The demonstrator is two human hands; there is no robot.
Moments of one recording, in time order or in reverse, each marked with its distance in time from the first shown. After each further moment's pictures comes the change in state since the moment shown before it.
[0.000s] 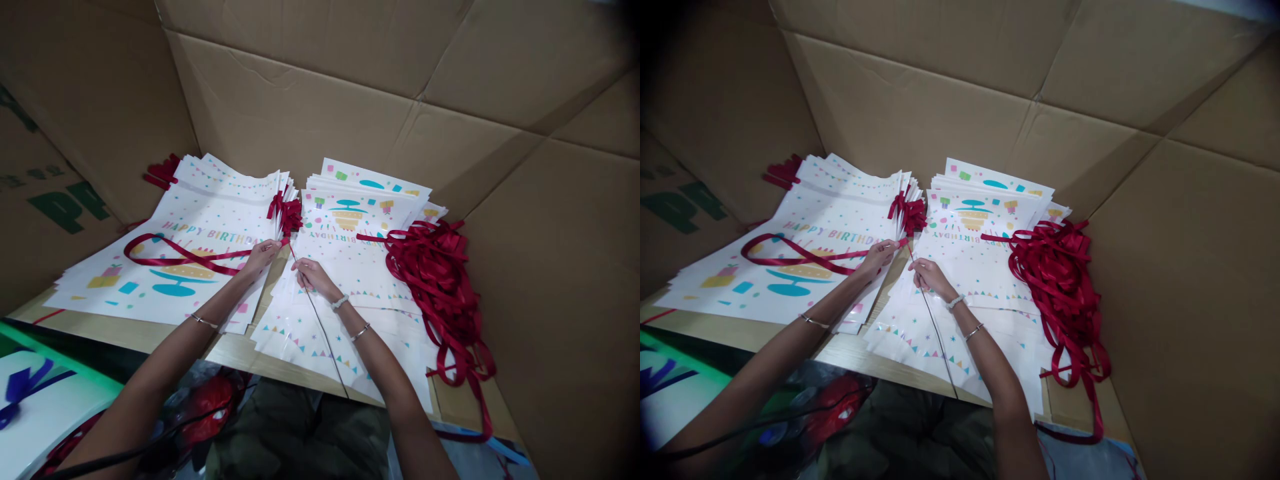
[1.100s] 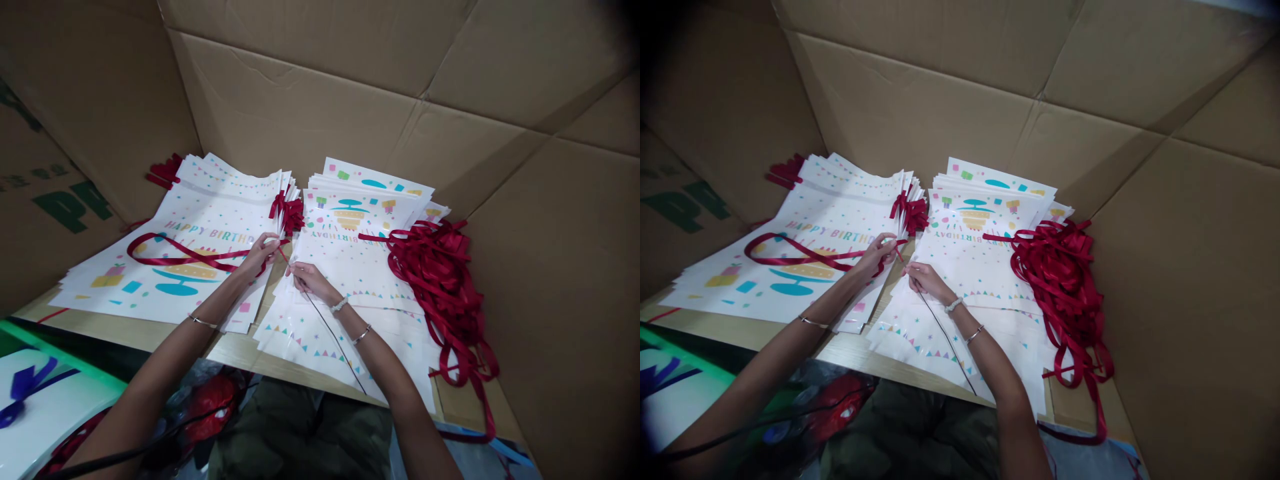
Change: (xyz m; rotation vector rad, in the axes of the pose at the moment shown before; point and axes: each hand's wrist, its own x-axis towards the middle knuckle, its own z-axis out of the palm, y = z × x) left_hand -0.011 0.015 -0.008 -0.138 -0.127 0.078; right_hand -0.006 0.001 0.019 0.062 0.016 0.015
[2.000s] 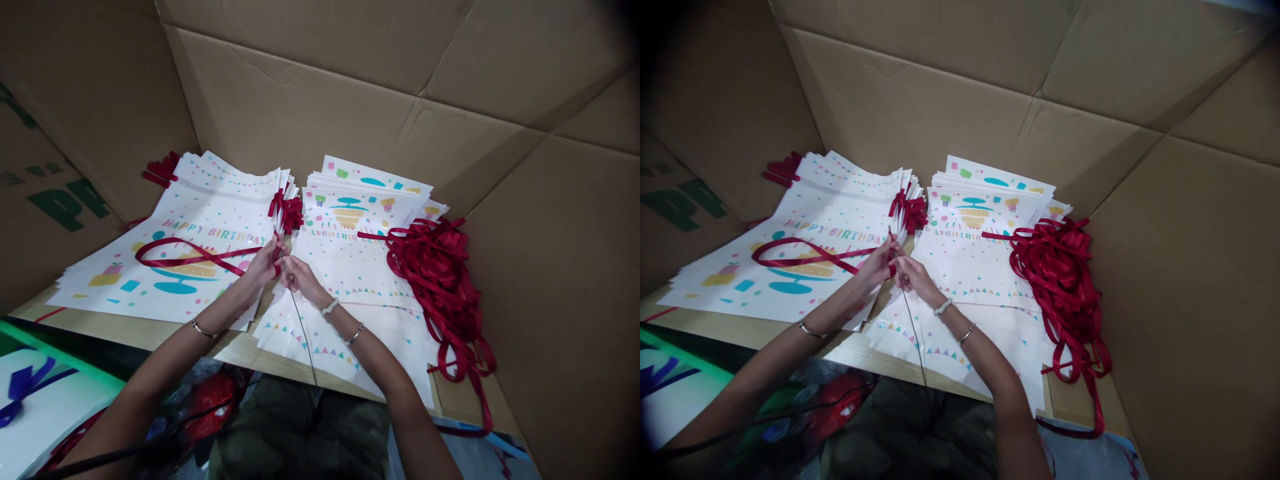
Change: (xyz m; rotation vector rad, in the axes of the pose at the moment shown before) left_hand -0.017 0.032 0.055 -0.421 0.185 -0.167; right_hand 0.006 0.000 0.026 0.096 0.023 -0.117
